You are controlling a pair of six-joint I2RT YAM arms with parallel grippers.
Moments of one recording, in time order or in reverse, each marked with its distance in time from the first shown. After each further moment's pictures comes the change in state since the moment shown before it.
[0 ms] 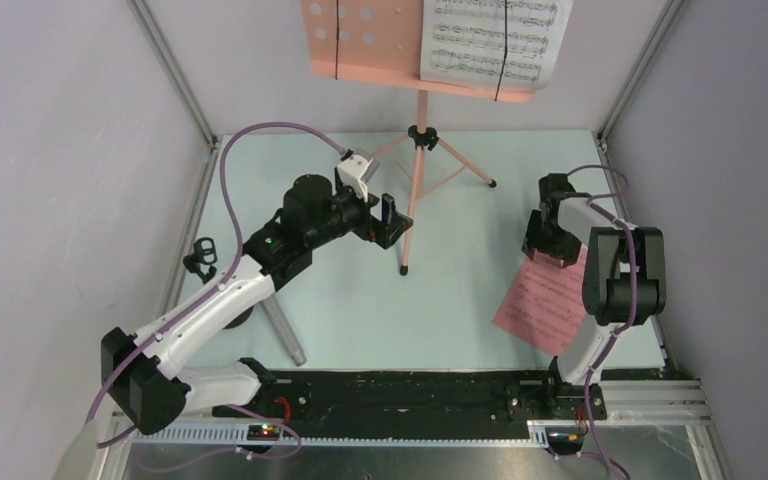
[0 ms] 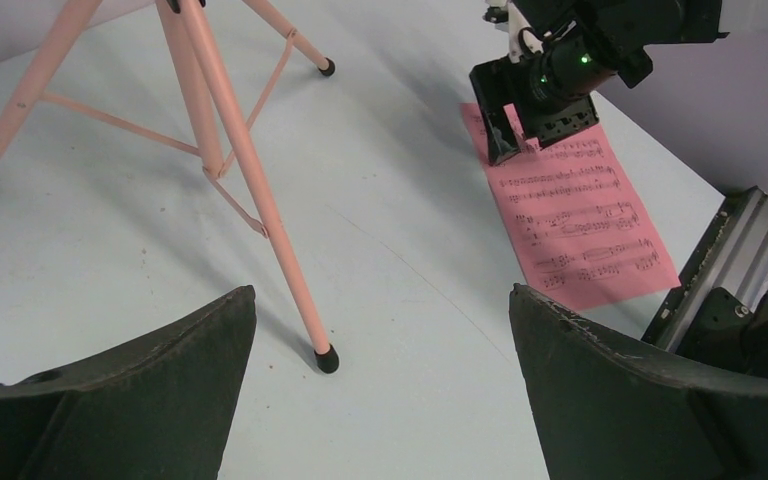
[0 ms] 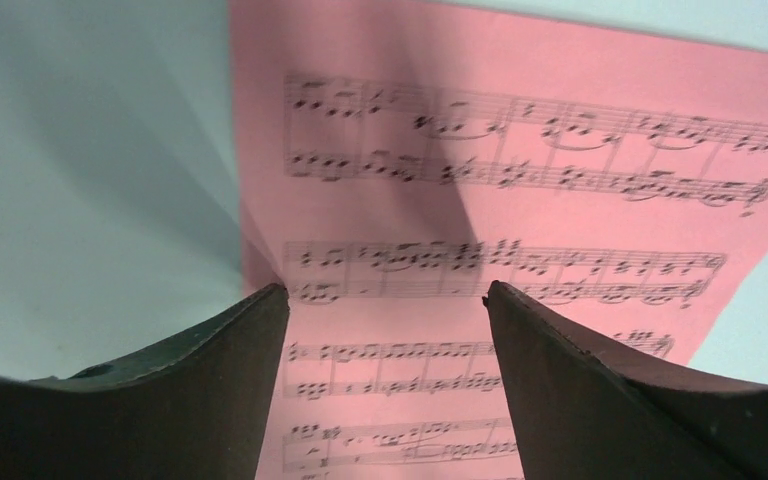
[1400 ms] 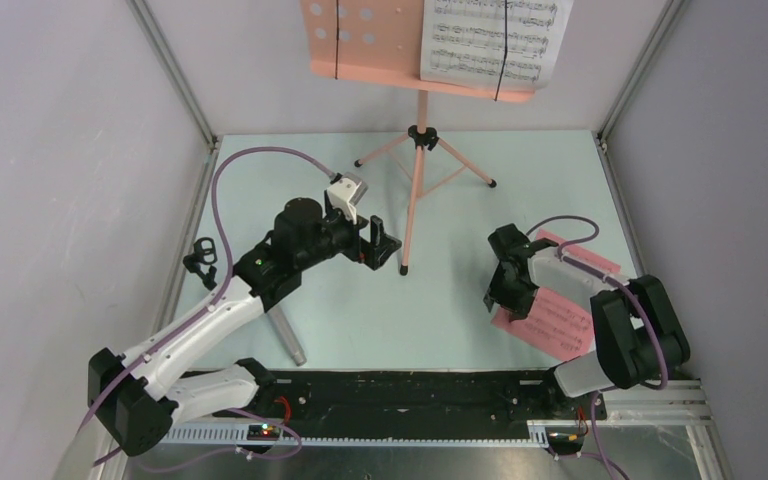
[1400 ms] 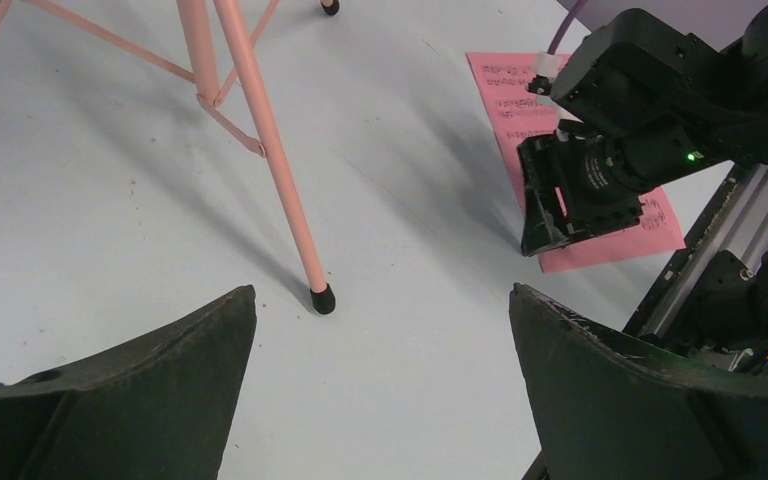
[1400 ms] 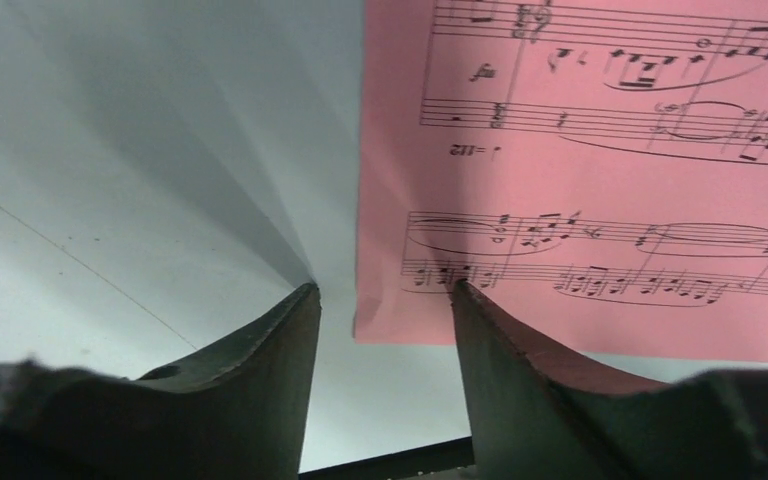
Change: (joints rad) left arm 0.000 -0.124 -0.167 -0.007 -0.004 -0.028; right arm 0.408 -0.325 -0.373 -0.089 -0.157 0.515
